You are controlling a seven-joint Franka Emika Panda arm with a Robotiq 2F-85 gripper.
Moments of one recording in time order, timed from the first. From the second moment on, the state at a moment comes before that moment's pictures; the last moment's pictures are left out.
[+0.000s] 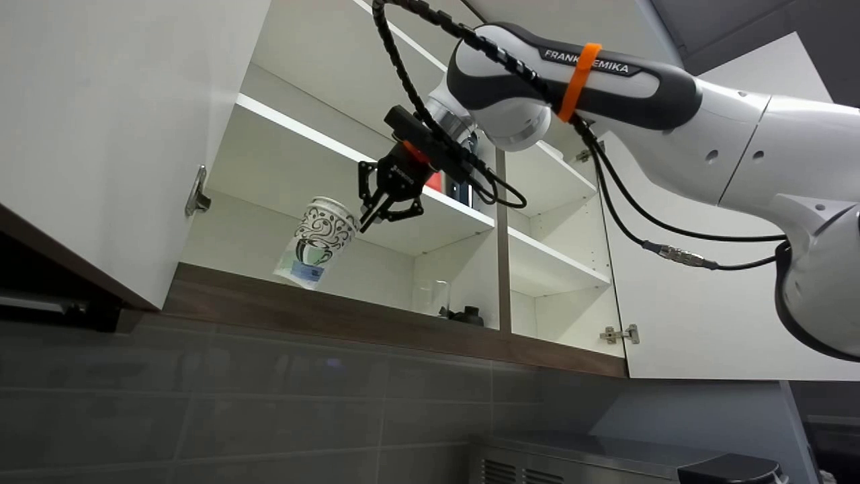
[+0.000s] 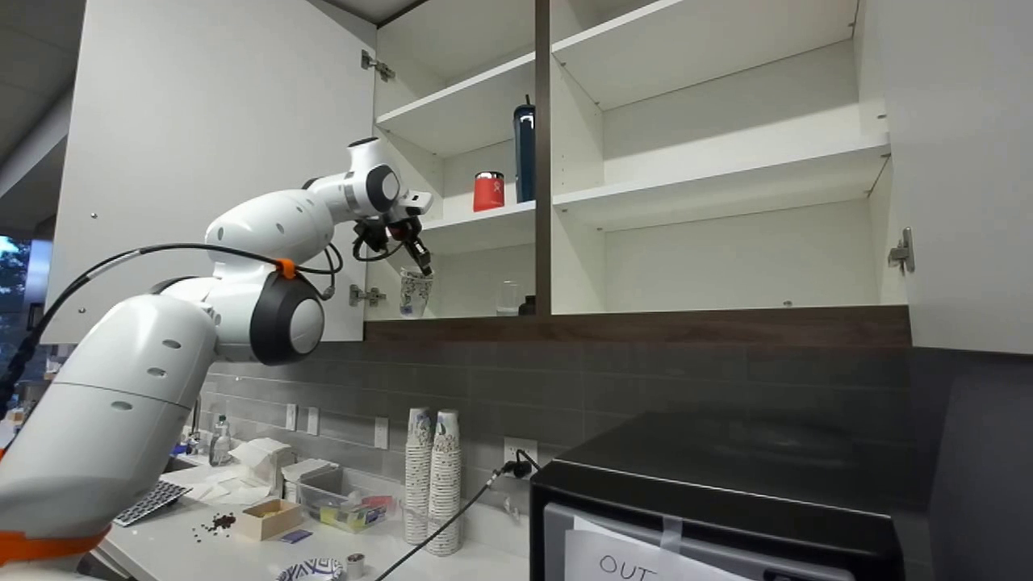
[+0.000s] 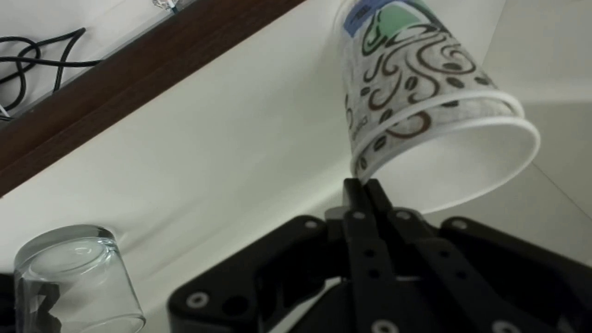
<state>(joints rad) 0.30 0.37 0.20 -0.65 -0.26 1.85 0.88</state>
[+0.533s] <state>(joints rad) 0.30 0.37 0.19 -0.63 -0.26 1.85 0.91</state>
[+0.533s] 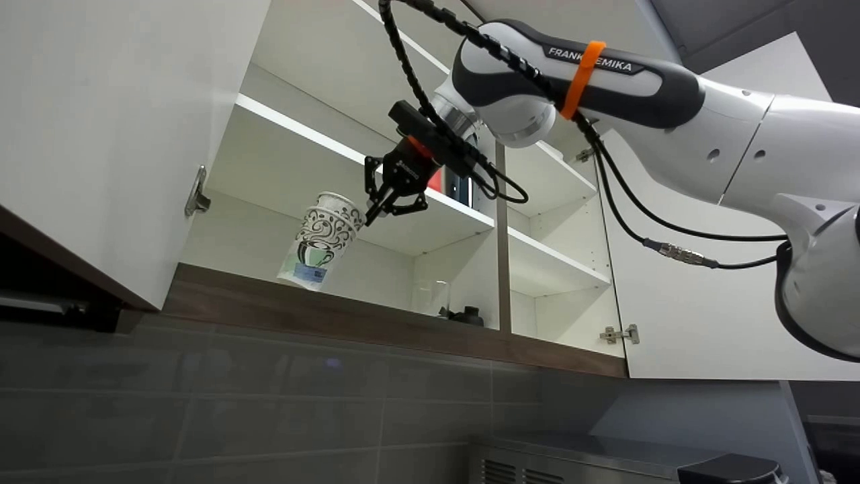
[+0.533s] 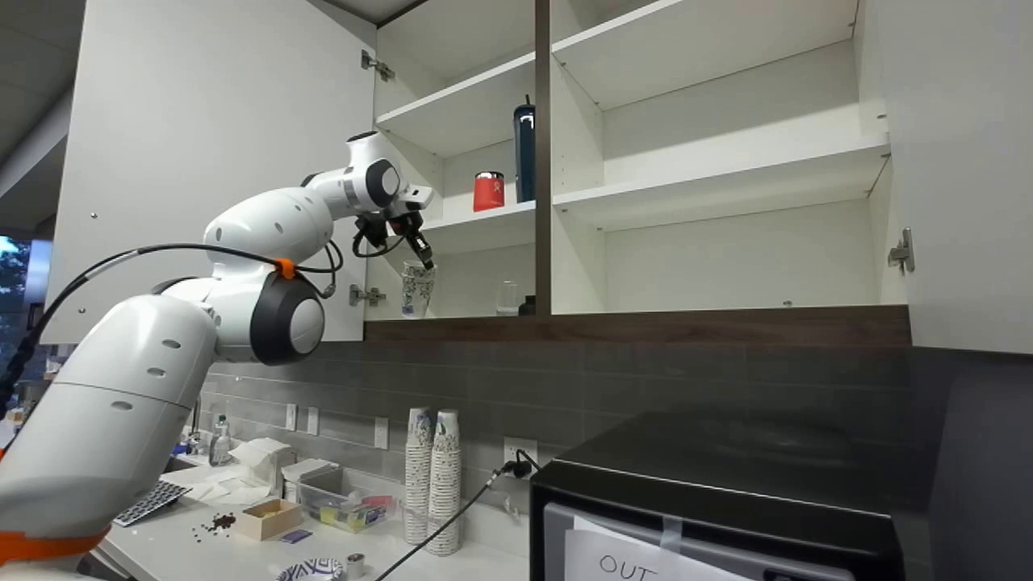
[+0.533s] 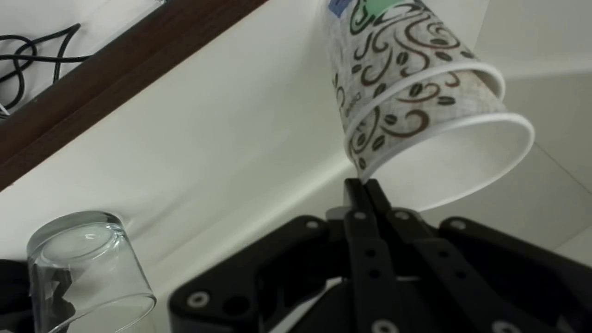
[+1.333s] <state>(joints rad) 0.29 0.37 0.19 -0.59 -0.21 1.85 1.00</state>
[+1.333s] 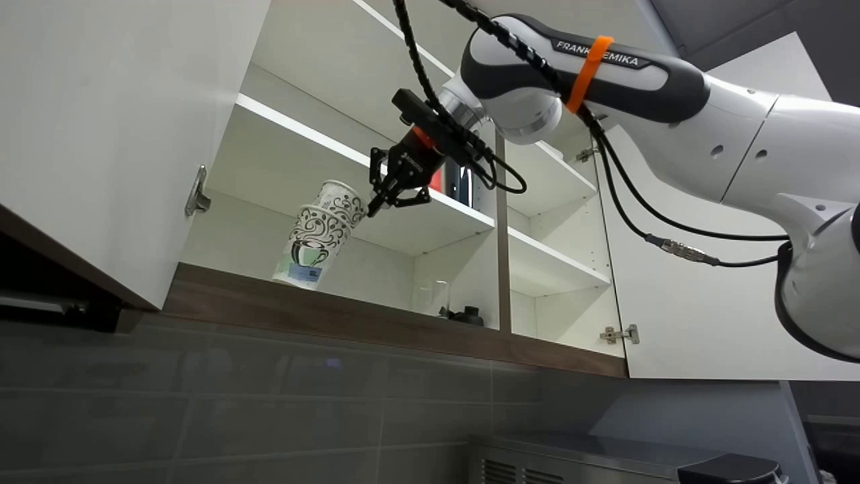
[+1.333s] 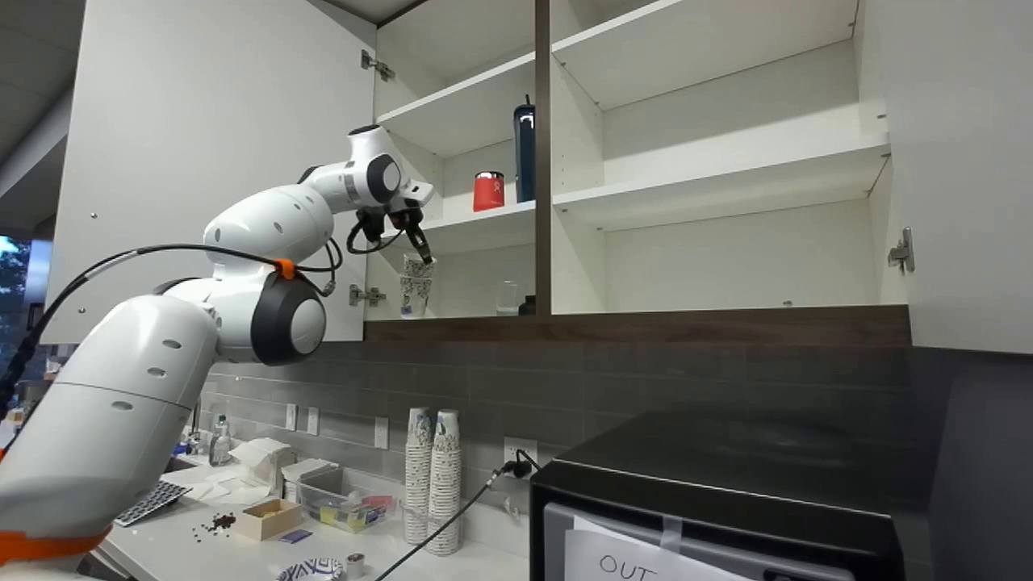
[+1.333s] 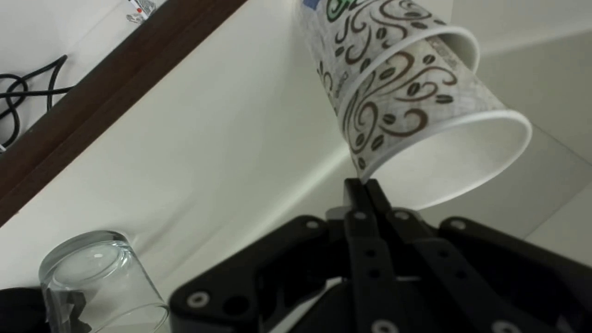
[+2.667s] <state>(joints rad) 0.21 0.38 0.20 -0.57 0.01 1.95 1.10</state>
